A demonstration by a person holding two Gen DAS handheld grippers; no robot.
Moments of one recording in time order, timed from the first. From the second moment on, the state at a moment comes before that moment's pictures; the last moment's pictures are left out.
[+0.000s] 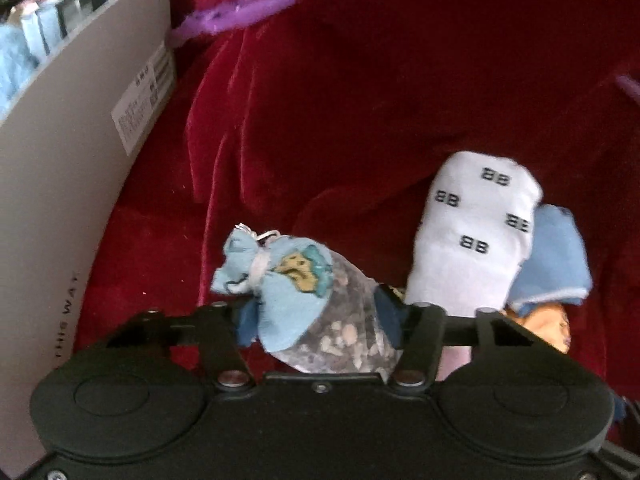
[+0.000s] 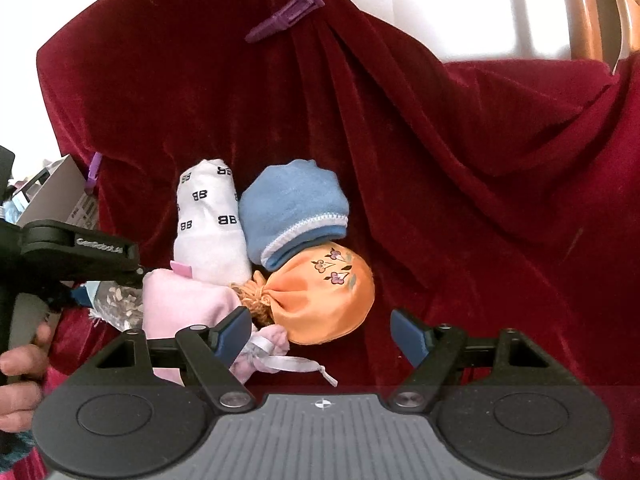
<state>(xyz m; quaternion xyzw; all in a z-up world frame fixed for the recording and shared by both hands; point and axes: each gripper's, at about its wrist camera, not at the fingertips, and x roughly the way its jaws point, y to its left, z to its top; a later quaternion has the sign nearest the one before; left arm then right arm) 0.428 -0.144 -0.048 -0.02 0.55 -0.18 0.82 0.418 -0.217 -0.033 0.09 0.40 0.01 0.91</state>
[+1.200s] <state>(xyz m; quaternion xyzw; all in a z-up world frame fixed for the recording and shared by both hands) 0.433 -0.092 0.024 0.11 0.58 -0.26 0.76 0.353 -0.134 -0.041 -0.11 0.40 0.16 0.90</state>
